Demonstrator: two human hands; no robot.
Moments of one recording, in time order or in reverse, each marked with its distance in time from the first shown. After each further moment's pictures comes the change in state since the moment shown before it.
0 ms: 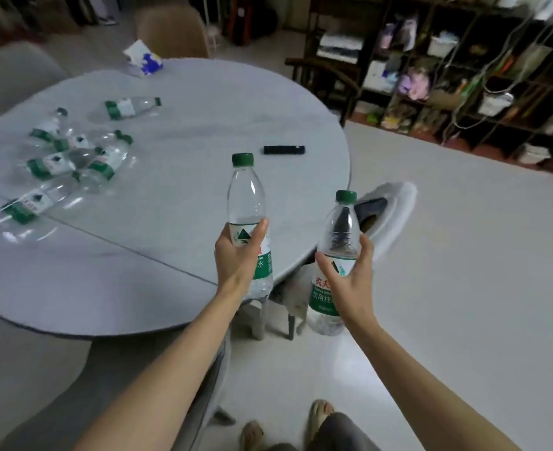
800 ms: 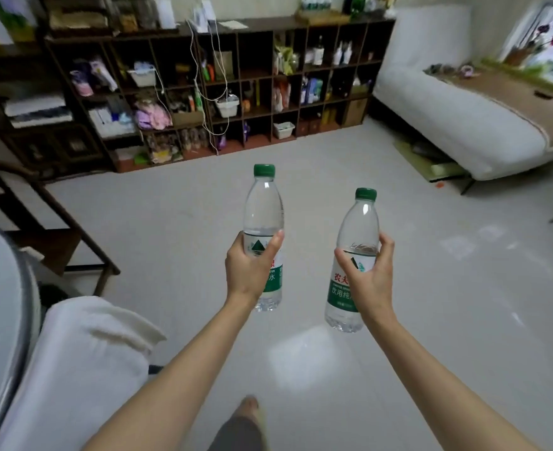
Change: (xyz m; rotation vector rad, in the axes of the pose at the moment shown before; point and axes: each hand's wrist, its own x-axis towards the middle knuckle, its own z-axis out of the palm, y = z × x) left_hand -0.166 -0.015 0.651 0.140 -0.792 0.141; right_hand 0.155 0.122 -0.584 0.029 0.824 0.086
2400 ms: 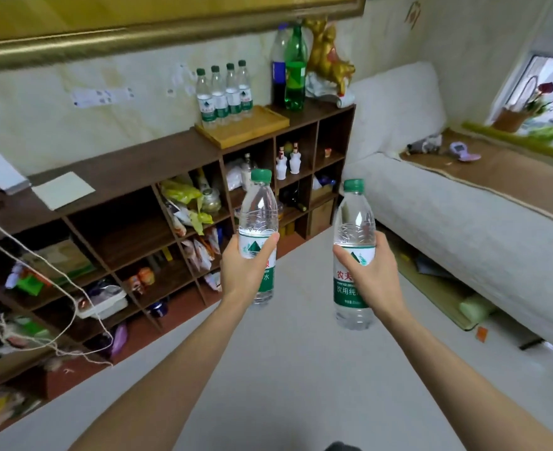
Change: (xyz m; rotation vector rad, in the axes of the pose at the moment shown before) left_hand 1.206 0.174 0.671 0.085 -0.211 0.065; right_hand 1.325 0.008 0.226 -0.135 0.138 0.022
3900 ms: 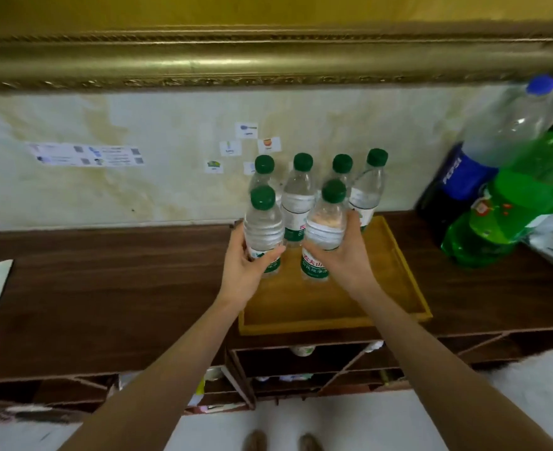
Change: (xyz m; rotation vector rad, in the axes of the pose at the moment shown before) left_hand 0.770 0.012 0.094 -0.039 0.346 0.131; right_hand 0.784 -0.052 0.452 -0.033 -0.710 -0.260
